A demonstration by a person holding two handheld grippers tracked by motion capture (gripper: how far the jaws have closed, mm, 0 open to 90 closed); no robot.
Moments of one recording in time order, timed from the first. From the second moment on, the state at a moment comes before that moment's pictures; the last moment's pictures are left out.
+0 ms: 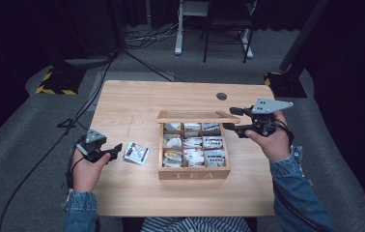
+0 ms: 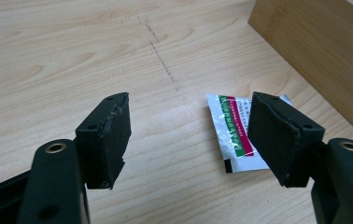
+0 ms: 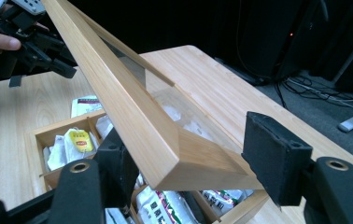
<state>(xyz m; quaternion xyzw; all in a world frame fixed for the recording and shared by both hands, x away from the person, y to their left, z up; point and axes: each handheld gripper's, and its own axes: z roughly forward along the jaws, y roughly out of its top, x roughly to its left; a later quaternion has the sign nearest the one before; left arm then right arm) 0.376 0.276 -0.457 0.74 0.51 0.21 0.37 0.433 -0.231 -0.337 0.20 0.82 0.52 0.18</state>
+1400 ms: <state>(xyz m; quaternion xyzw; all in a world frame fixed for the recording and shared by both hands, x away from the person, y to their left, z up) 0.385 0.289 -0.495 0.78 0.53 0.18 0.30 0.411 -0.213 -0.347 0.14 0.89 0.42 0.14</state>
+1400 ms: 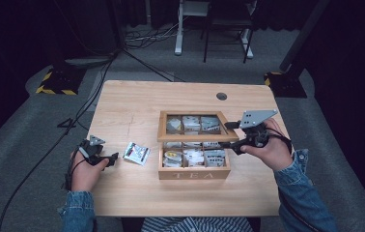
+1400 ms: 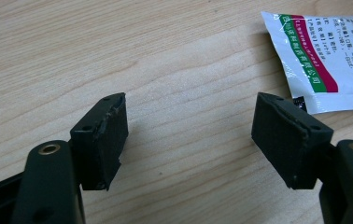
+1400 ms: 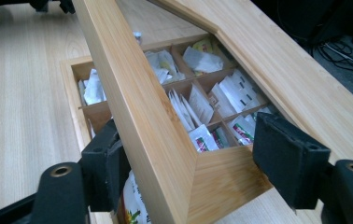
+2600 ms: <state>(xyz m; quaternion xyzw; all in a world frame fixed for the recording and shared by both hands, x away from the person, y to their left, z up) 0.386 0.289 -0.496 0.78 0.52 0.18 0.30 0.404 -0.187 -0.372 0.08 0.93 0.32 0.13</state>
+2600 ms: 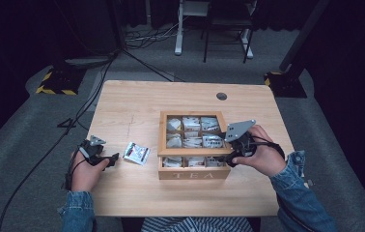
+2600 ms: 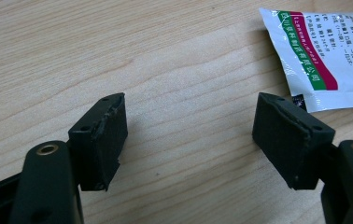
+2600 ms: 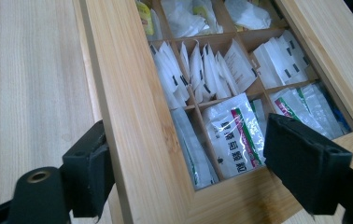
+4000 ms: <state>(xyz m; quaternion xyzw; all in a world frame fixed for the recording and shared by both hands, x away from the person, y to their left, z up) 0.387 0.289 -0.497 0.78 0.52 0.18 0.30 0.392 -0.175 -0.401 0.05 0.95 0.26 0.17</state>
